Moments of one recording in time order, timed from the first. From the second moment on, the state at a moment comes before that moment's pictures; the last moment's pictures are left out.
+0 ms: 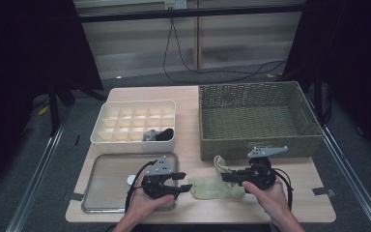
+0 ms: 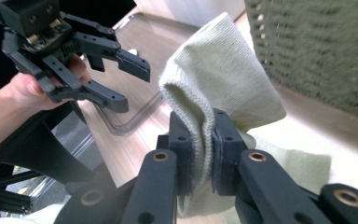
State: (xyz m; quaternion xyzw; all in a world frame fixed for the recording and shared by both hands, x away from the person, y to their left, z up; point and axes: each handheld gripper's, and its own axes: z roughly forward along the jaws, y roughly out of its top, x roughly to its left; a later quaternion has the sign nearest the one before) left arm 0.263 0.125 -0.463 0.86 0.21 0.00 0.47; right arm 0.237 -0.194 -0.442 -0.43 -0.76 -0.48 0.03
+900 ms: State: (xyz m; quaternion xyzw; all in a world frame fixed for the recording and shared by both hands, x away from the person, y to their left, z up) left arm 0.264 0.130 -0.471 0.85 0.23 -0.01 0.47; right arm 0.241 -0.167 -0.481 -0.42 -0.78 -0.46 0.07
